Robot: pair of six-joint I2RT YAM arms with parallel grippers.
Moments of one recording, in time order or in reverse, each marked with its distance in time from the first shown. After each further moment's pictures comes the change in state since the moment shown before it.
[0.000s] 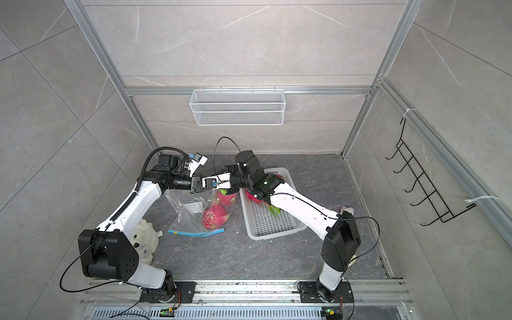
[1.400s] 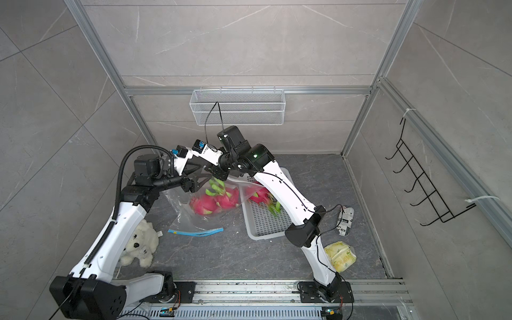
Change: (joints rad) left arm -0.002 -0.255 -0.056 0.271 -0.334 0.021; right arm 0.016 0.451 1.064 -0.874 0.036 0.613
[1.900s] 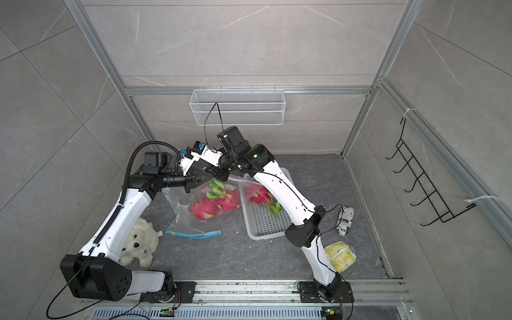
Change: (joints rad) left arm 0.000 0.099 0.072 -0.194 0.144 0.119; right arm 0.000 0.000 0.000 -0.019 -0.004 -0.020
